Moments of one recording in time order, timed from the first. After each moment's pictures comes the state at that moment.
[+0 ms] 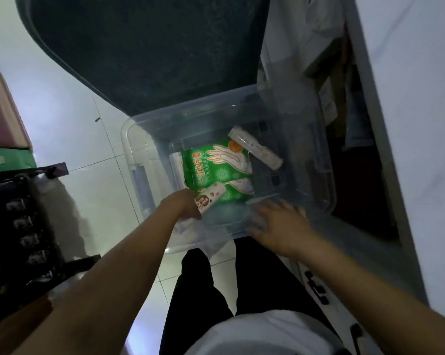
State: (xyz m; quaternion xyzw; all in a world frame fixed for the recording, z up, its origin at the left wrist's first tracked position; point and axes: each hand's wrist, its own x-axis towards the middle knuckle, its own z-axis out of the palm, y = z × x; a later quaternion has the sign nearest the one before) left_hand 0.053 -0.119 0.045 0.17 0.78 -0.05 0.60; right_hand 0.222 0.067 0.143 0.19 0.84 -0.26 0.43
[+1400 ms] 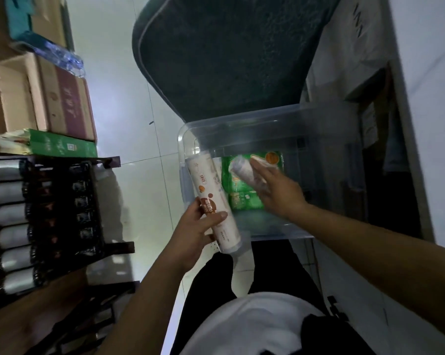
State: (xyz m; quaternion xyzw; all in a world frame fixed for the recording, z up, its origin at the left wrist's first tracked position) left_hand 0.110 -0.165 0.200 -0.25 0.63 0.59 0.45; right_hand 0.146 0.060 0.096 0.11 0.91 -0.36 0.19
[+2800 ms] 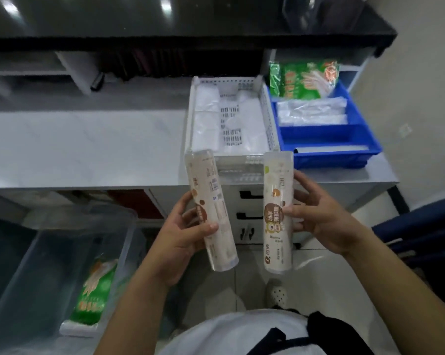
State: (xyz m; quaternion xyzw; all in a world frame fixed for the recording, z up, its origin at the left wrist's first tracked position) left_hand 0.430 -0.119 0.374 0.37 0.40 0.36 0.76; right_hand 0.718 -0.161 0.395 0.52 0.37 -0.63 -0.45
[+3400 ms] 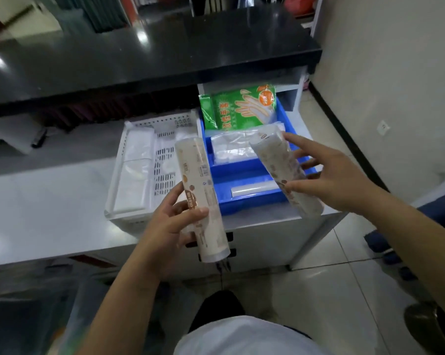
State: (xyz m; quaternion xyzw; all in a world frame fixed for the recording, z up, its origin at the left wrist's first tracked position) left_hand 0.640 -0.026 0.406 0.45 0.43 0.31 0.72; right_hand 0.952 -0.088 0.444 0.63 0.62 -0.28 -0.37
